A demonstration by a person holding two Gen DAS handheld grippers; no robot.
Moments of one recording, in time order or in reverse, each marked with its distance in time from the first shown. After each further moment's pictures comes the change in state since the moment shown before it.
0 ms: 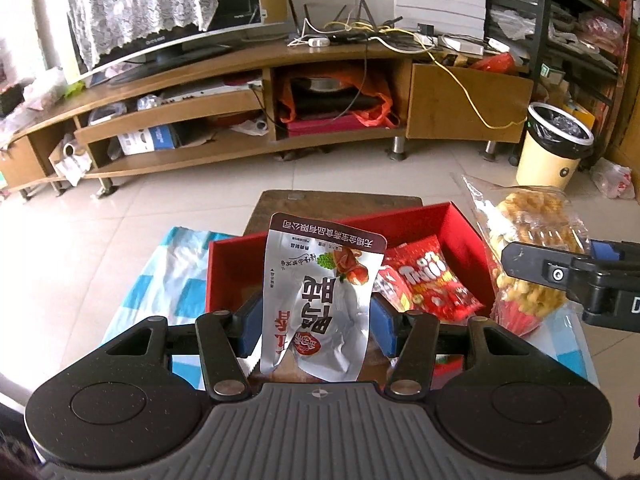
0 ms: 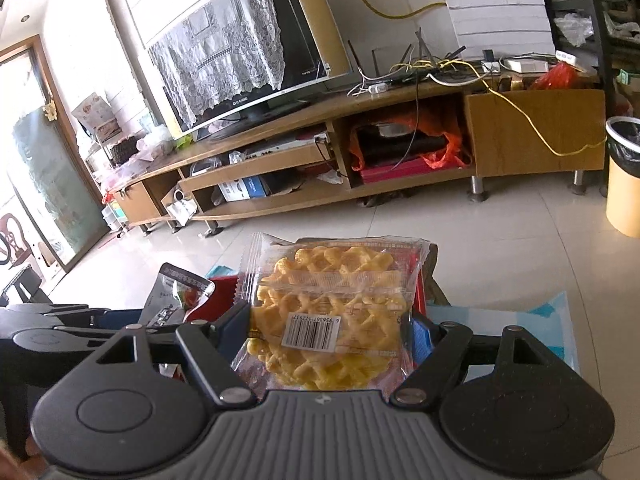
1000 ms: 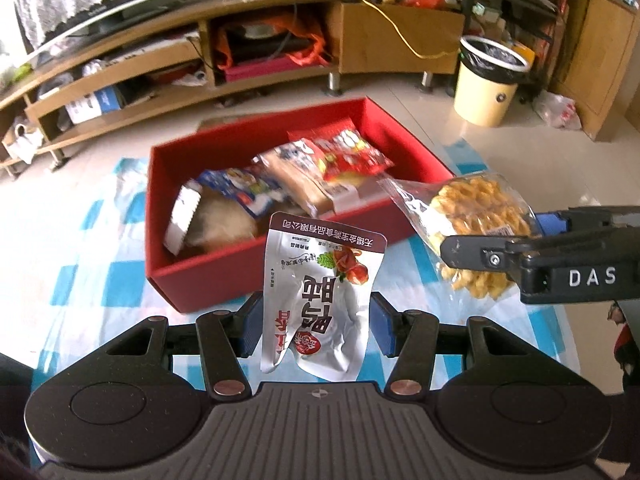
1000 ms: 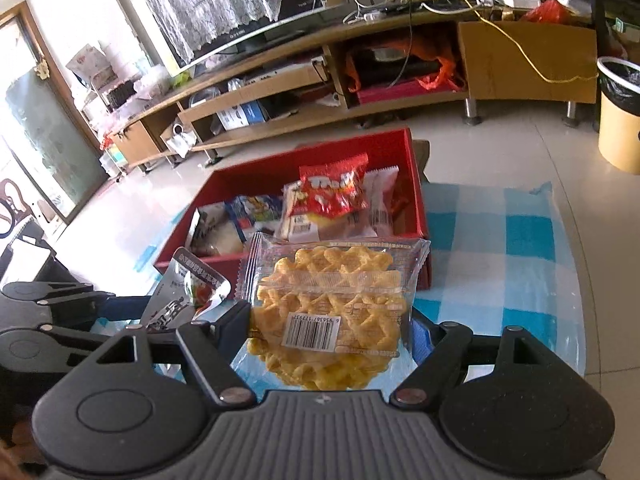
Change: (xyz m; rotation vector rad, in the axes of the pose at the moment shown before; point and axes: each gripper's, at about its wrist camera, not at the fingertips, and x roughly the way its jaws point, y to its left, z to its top) left arm -0.035 -0.025 -0.076 0.100 0.127 -0.142; right arm -0.035 0.003 -0.070 0.015 0.191 -0.003
